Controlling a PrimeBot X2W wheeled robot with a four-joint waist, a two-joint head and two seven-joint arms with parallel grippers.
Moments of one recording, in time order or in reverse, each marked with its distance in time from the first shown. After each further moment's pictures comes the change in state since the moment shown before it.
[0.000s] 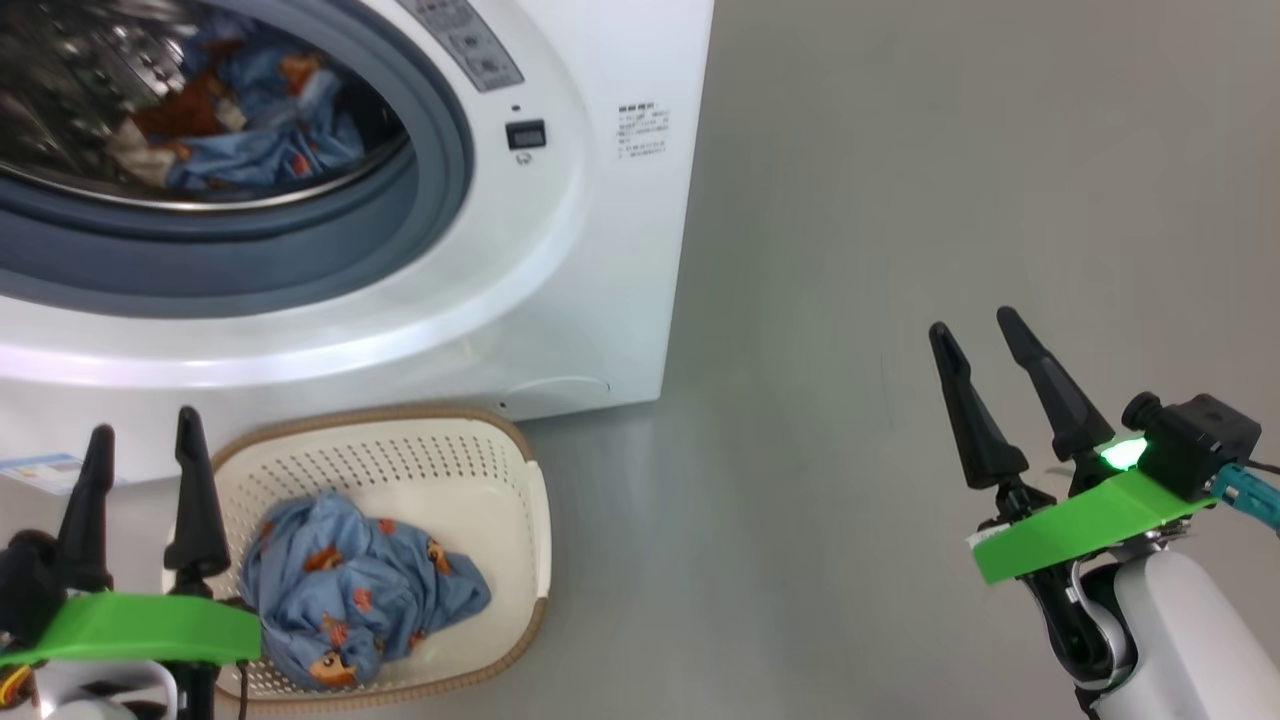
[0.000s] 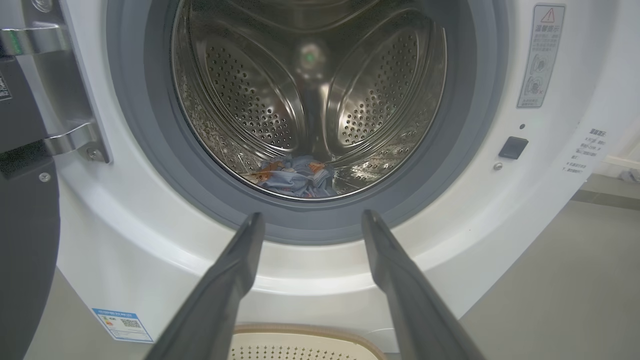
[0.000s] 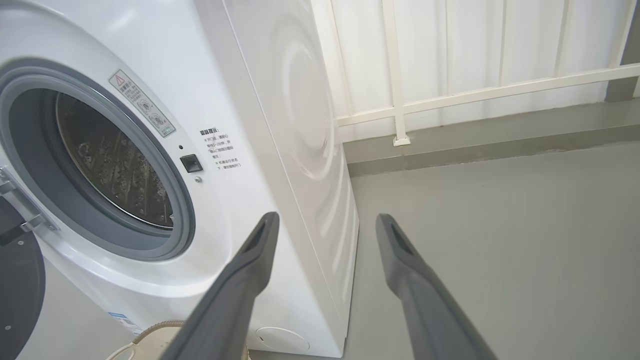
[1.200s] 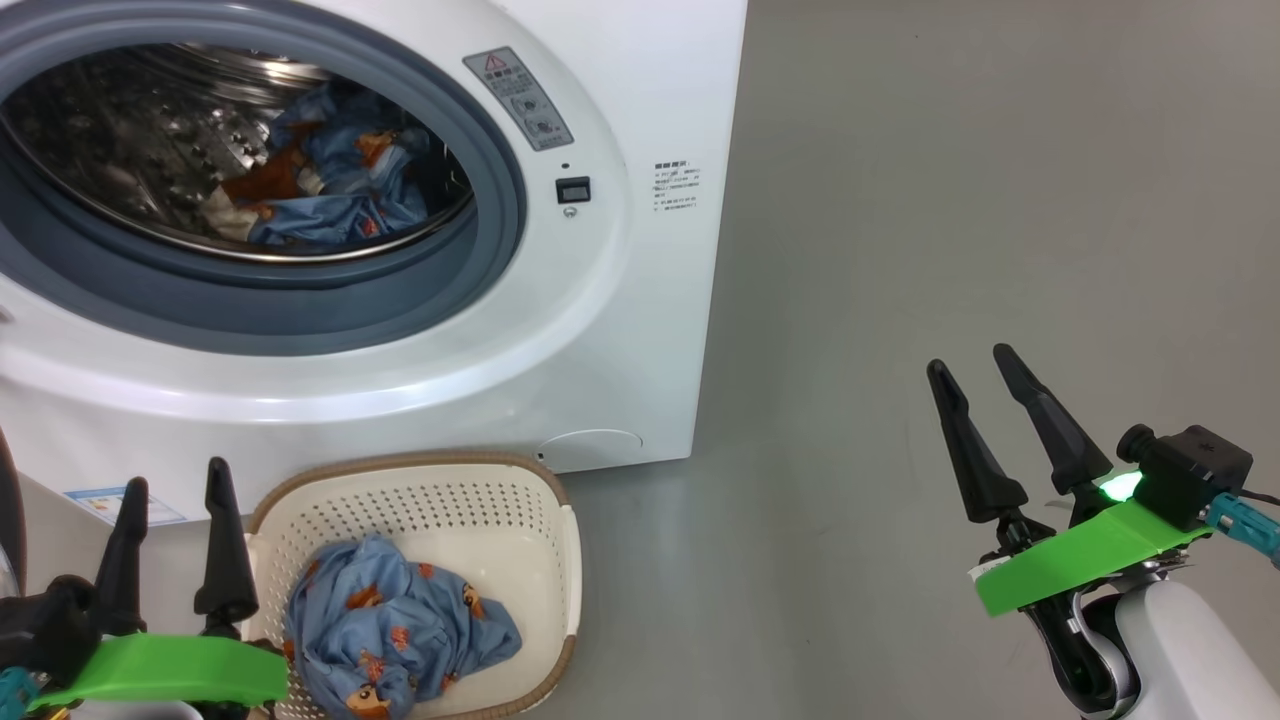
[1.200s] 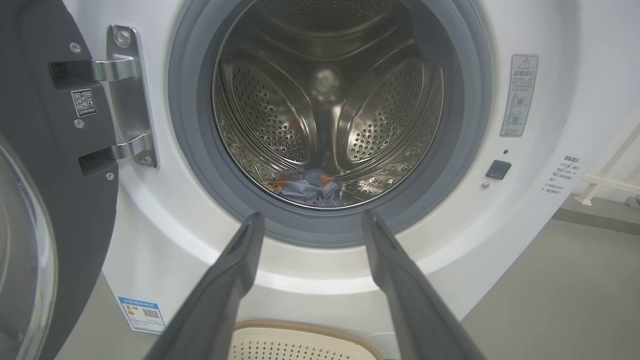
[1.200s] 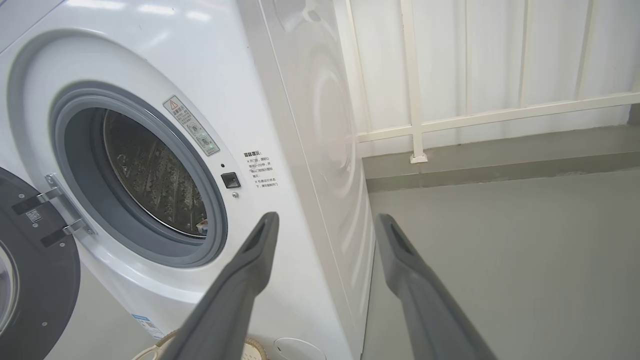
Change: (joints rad) left arm 0.065 -0.076 0.038 0.023 0.035 -0.051 0.000; right arm 0.051 -0.015 0.014 -0.004 0.008 0.000 0.000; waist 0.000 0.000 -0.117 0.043
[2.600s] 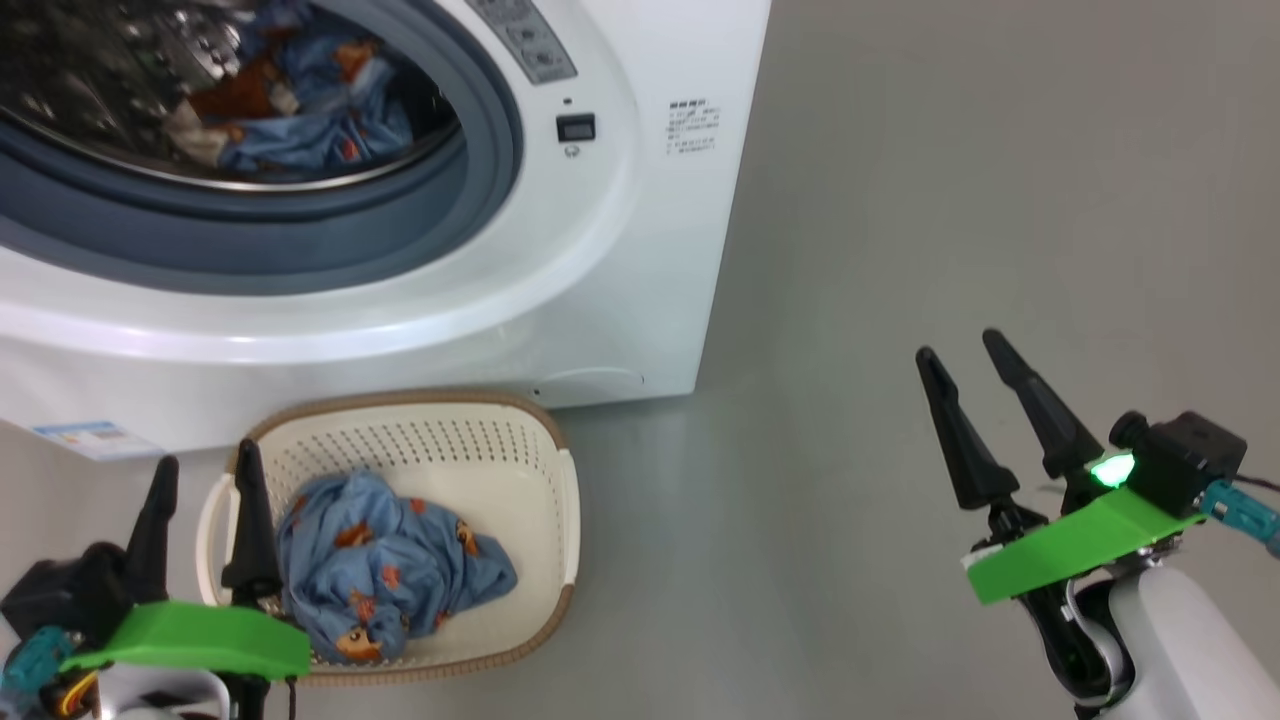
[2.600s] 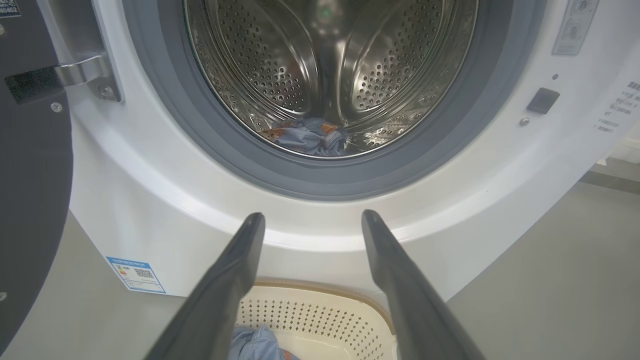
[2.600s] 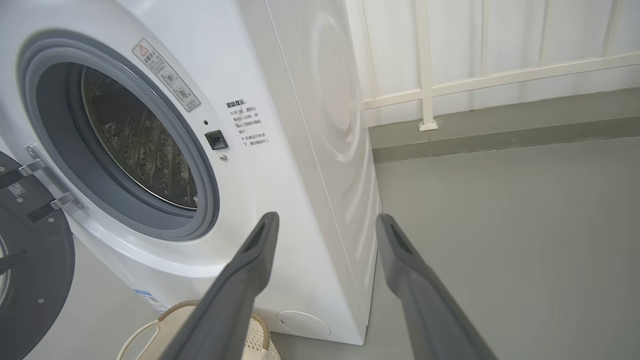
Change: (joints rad) left arm -0.050 -0.014 -0.028 0.045 0.026 -0.004 0.028; right arm -0.016 -0.005 0.021 -0.012 0.002 0.000 0.000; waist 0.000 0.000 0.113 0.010
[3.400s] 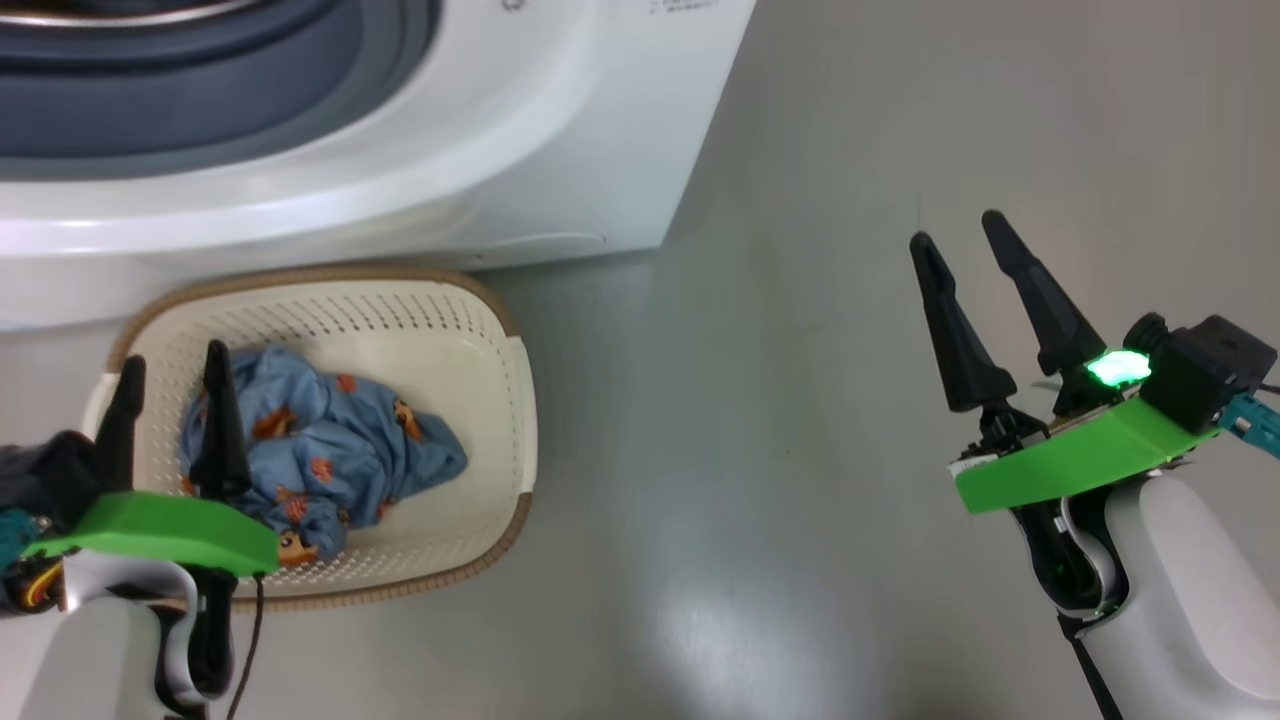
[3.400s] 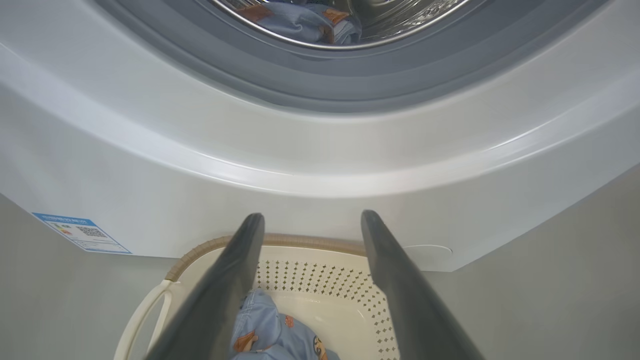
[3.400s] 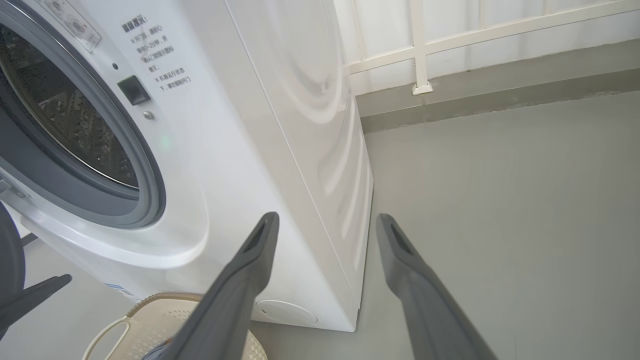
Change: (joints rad) left arm -0.219 0.032 -0.013 0.173 0.000 -0.027 -0.001; right arm -0.143 0.024 -0.002 -0.035 -0.002 0.000 0.000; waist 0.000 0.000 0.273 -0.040
